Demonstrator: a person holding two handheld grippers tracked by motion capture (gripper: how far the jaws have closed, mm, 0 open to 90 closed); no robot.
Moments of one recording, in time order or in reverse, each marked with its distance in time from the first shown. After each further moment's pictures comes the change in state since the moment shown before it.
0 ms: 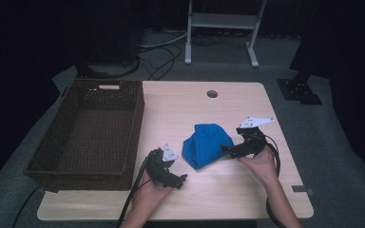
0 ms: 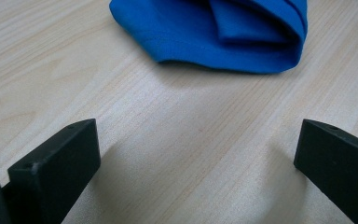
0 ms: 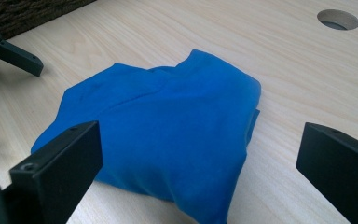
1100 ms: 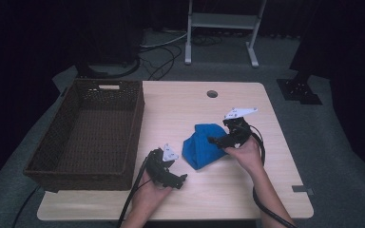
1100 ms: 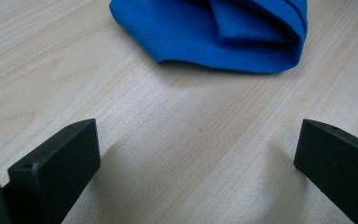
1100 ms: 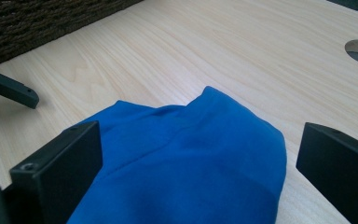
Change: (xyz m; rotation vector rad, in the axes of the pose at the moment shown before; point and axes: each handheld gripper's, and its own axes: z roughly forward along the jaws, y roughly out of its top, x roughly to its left) left arm 0.000 0.000 0.000 0.002 0.000 0.003; right arm 0.005 0.033 0.036 -0.006 0.031 -0.032
